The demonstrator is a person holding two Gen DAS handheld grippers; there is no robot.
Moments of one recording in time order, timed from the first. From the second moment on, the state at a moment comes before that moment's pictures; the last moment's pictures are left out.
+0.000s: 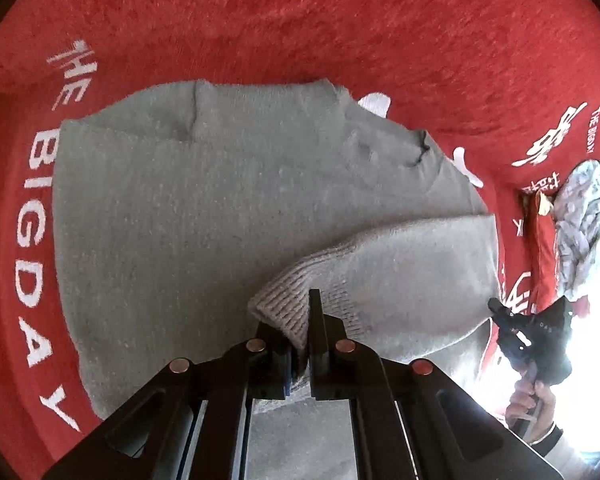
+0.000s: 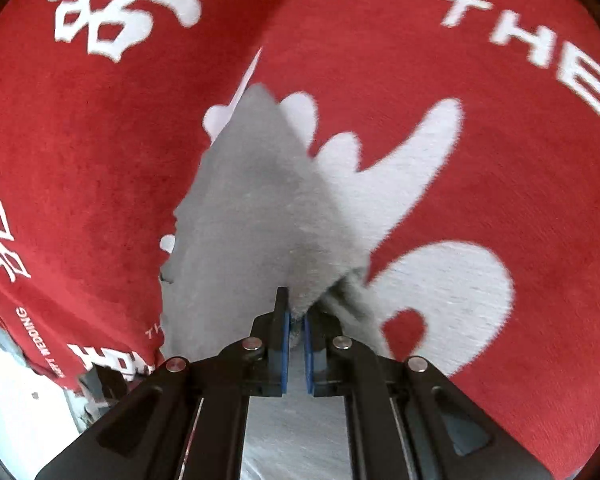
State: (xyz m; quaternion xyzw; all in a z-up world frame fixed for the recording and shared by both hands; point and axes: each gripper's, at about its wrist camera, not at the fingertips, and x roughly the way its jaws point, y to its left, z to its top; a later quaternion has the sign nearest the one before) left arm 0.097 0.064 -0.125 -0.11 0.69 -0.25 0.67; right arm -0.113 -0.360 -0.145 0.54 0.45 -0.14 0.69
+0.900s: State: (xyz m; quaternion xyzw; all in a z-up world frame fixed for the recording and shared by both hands) left arm 0.063 0.052 -0.103 0.03 0.67 -0.16 0.72; right arm -0.081 -0.377 -0.132 0.37 0.56 -0.14 0.72
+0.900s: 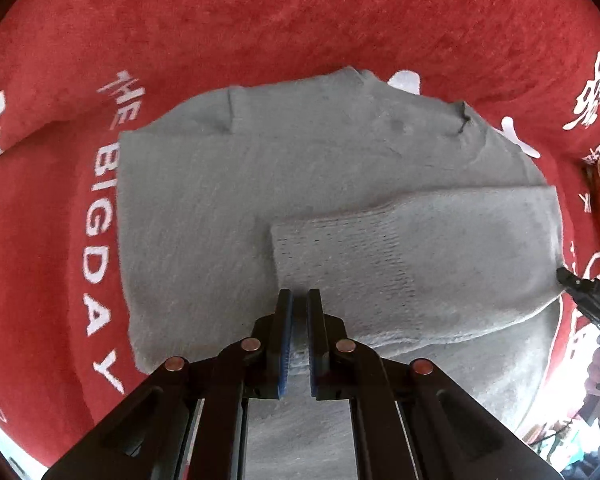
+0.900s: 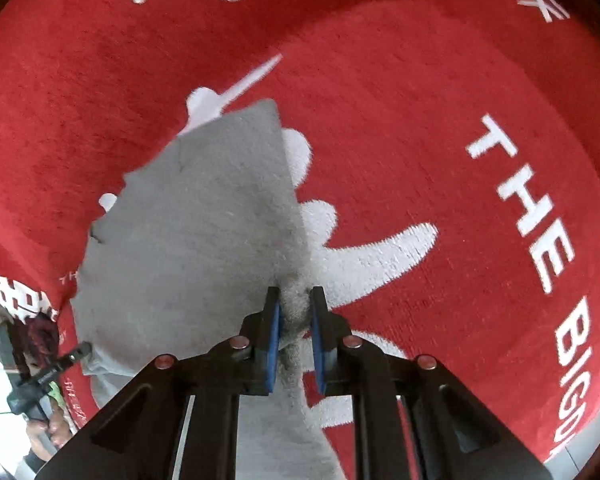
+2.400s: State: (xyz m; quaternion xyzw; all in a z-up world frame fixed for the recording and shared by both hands) left arm -0.026 0.009 -0.060 0.07 0.68 -0.08 0.72; right arm -0.131 -0.333 -0.086 0.33 0.63 -0.05 0.71
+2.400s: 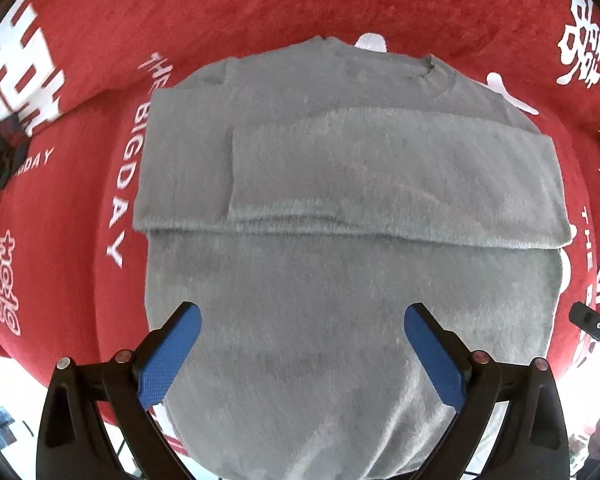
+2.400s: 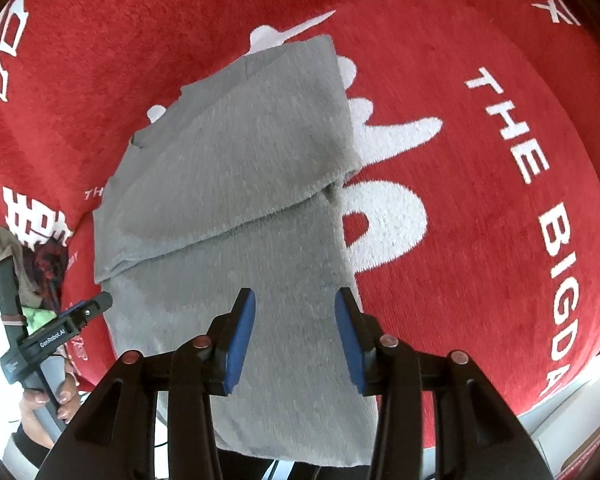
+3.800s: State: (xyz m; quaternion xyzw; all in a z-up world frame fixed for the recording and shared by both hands) left arm -0.236 0.152 -0.170 -0.09 0.77 -0.16 0.61; right arm -0.316 -0.228 -0.203 0.37 0.67 0.04 0.64
